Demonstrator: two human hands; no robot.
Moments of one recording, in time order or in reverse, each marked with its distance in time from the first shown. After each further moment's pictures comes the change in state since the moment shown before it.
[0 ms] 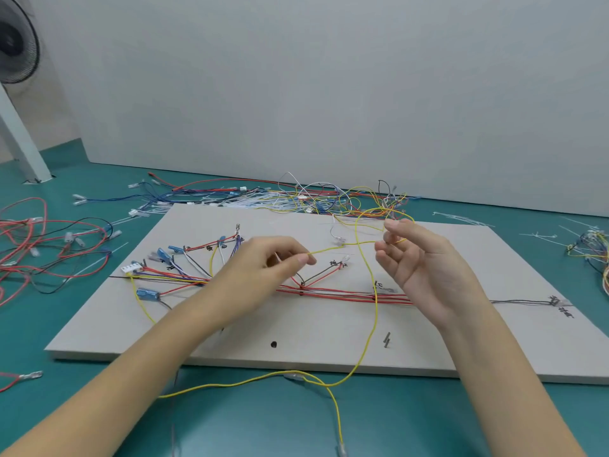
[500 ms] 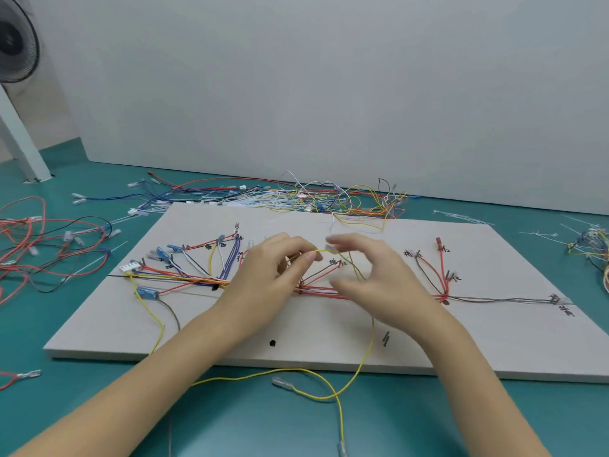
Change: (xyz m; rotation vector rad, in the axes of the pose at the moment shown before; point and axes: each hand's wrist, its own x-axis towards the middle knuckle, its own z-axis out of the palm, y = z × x) left_hand -0.005 0.004 0.020 0.125 0.145 0.156; right_hand -0.002 0.034 0.010 -1.285 -0.208 -0.365
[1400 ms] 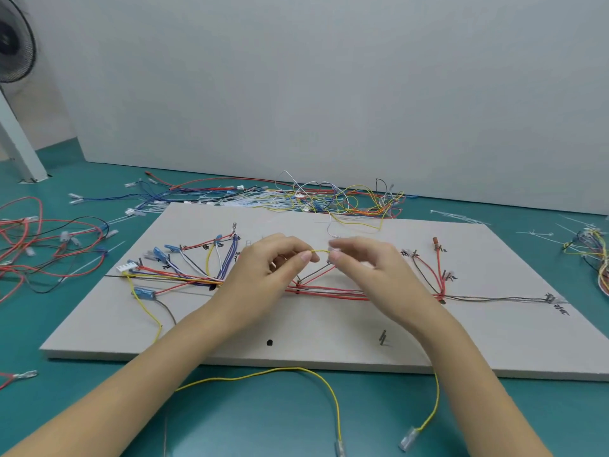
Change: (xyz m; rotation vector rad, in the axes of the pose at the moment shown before) left_hand 0.001 -0.004 -0.003 -0.124 -0.031 -0.065; right_hand 0.002 0.001 -0.003 0.198 -0.011 0.130
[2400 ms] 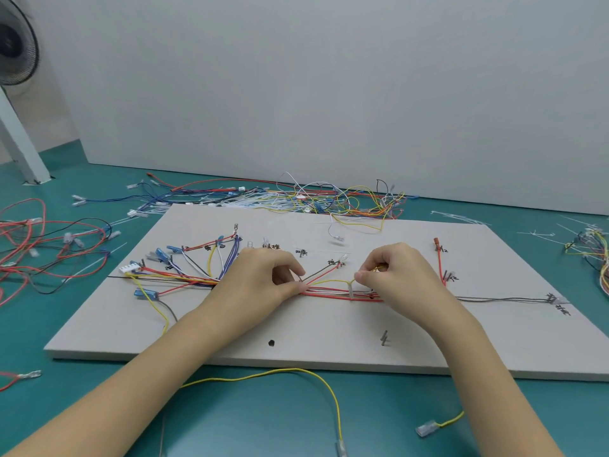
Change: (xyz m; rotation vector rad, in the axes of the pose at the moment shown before) left_hand -0.002 -0.019 -0.005 0.258 -0.050 -0.039; right_hand 0.003 0.011 -0.018 -0.380 0.086 0.158
